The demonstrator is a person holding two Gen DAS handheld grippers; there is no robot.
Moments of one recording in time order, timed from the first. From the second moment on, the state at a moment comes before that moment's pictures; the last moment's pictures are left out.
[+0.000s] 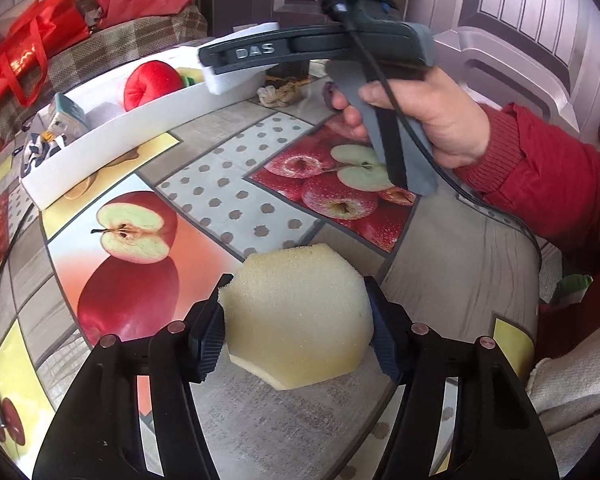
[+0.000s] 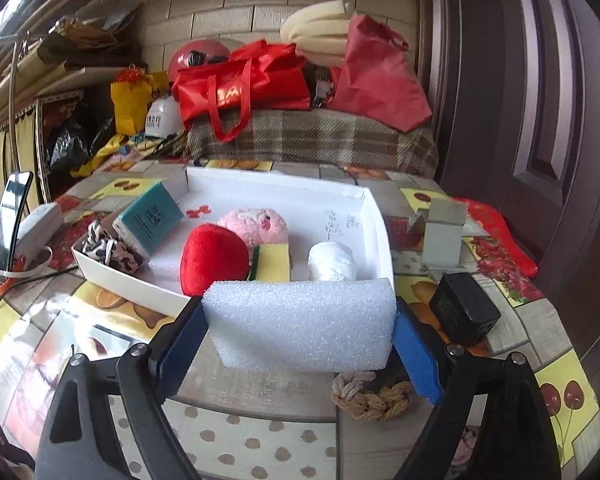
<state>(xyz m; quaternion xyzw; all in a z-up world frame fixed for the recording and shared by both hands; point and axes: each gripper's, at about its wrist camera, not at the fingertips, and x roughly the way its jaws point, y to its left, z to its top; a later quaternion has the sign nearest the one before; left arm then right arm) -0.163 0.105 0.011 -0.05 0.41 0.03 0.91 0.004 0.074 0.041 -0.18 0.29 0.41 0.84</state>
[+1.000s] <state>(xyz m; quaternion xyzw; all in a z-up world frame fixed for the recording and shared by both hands) -0.117 0.217 0.061 -0.04 0.14 0.34 0.93 -0.010 0.062 0.057 -0.12 0.22 0.38 0.89</state>
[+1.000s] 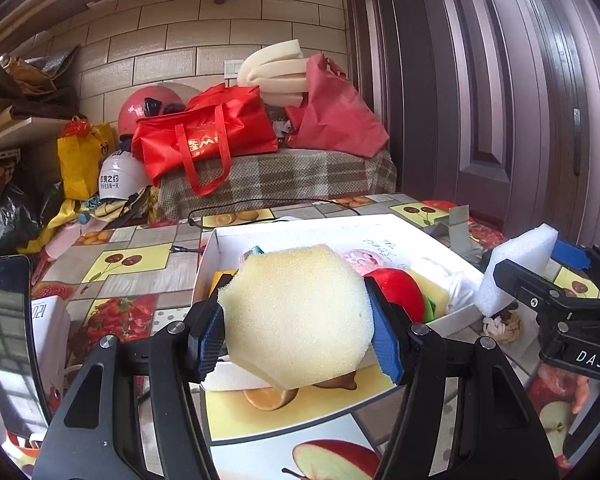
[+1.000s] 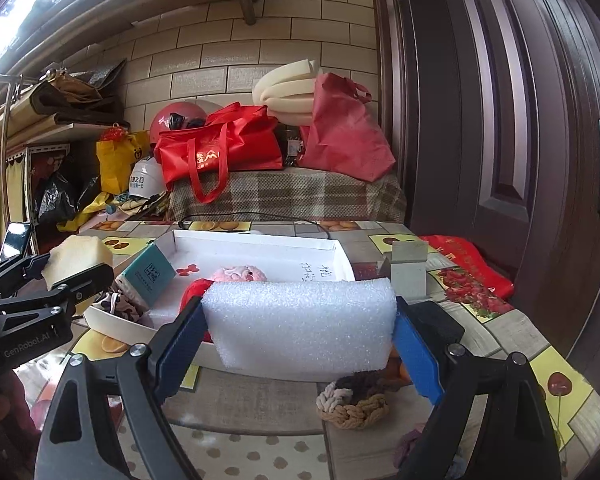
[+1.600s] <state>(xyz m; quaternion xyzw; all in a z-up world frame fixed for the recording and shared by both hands) -0.060 0.269 0.061 -0.06 0.16 0.37 0.92 0.033 0.123 0.039 -0.11 0.24 0.35 0.90</state>
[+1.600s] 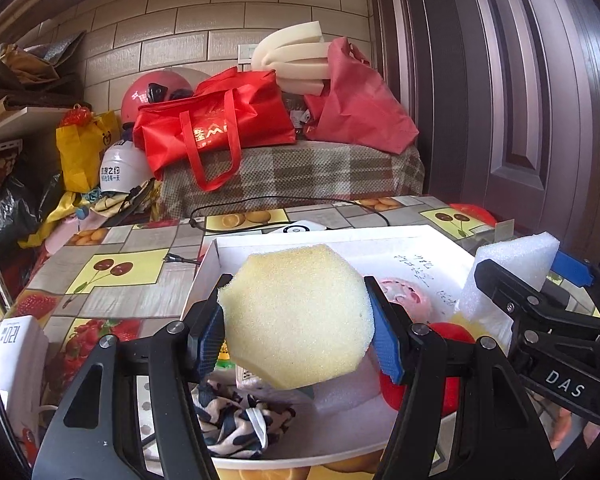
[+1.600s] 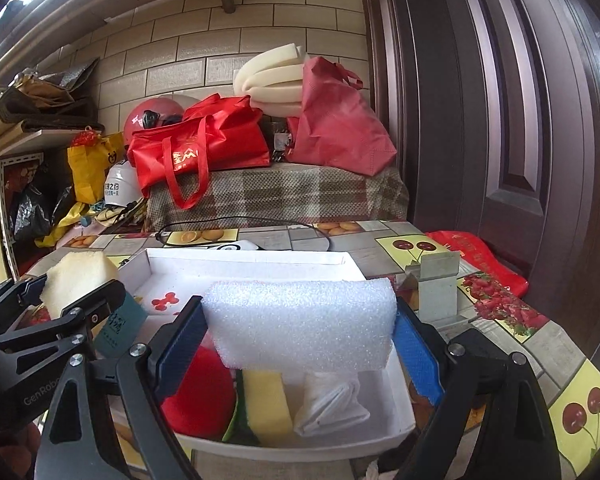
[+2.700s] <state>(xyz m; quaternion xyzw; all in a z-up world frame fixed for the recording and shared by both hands) -0.024 0.304 0.055 -0.09 0.20 0.39 0.89 0.077 0.161 0.023 -0.09 0.29 0.30 0.91</state>
